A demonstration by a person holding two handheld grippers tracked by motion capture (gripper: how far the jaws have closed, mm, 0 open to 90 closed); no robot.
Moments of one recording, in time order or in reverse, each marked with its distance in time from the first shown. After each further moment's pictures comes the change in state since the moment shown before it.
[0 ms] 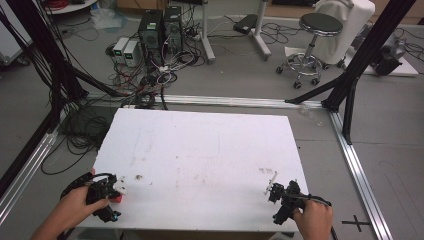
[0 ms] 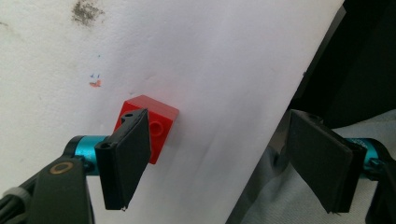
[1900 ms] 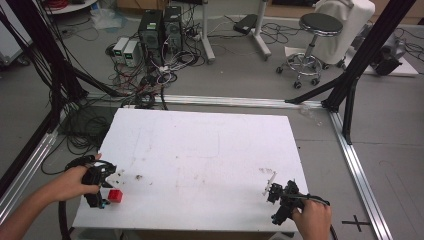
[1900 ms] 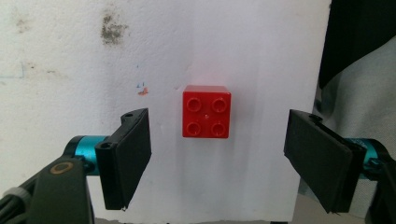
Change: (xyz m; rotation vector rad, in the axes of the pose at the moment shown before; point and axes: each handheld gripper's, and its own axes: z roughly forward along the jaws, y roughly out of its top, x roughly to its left) left arm 0.043 0.003 -0.011 0.070 -0.044 0.372; right arm 0.002 0.003 -0.002 -0.011 0.009 -0.023
